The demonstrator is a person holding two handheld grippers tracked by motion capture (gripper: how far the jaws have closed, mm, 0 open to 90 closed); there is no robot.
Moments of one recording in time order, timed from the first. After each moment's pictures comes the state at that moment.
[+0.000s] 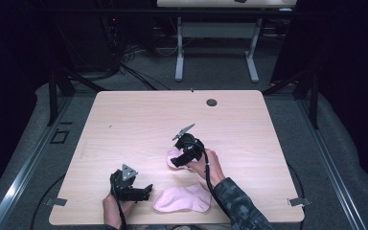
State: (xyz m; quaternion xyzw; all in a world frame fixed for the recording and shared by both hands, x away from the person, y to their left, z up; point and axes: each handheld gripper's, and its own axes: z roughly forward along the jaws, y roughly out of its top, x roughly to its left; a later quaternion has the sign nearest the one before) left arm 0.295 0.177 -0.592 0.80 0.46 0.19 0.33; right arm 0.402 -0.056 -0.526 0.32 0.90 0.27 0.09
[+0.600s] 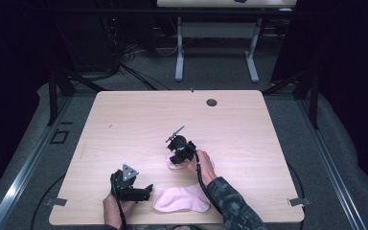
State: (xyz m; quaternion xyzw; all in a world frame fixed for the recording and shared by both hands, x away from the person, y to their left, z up) left arm 0.295 0.176 -0.592 0.80 0.46 0.19 0.33; right arm 0.419 -0.037 -0.558 0.33 0.91 0.24 0.08
